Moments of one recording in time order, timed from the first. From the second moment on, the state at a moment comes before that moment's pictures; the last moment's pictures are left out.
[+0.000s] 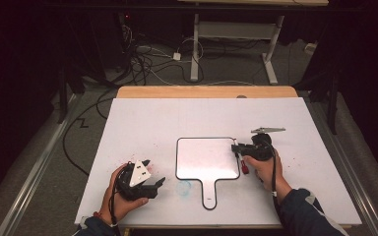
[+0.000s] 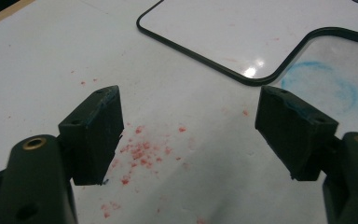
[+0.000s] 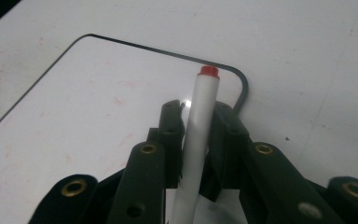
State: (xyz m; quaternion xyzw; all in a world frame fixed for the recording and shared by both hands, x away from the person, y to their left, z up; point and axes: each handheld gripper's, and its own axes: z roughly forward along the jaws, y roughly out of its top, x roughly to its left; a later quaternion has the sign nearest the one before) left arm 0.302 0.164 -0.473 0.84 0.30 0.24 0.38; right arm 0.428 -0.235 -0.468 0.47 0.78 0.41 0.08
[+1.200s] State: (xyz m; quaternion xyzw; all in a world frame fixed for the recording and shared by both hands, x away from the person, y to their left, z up) left arm 0.301 0.162 -0.473 0.85 0.29 0.24 0.37; right arm 0.423 -0.232 -0.464 0.41 0.82 0.36 0.18
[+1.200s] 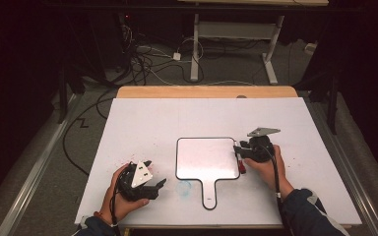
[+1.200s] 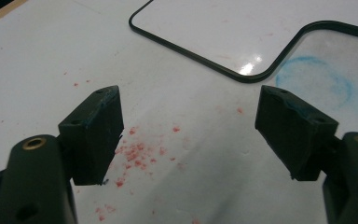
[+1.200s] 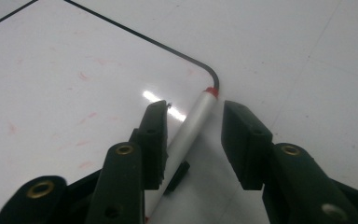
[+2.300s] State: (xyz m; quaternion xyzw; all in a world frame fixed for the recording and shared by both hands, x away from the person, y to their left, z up) left arm 0.302 0.162 -0.474 0.85 0.29 0.24 0.36; right arm 0.387 -0.246 -0.411 0.31 0.81 0.42 0.27
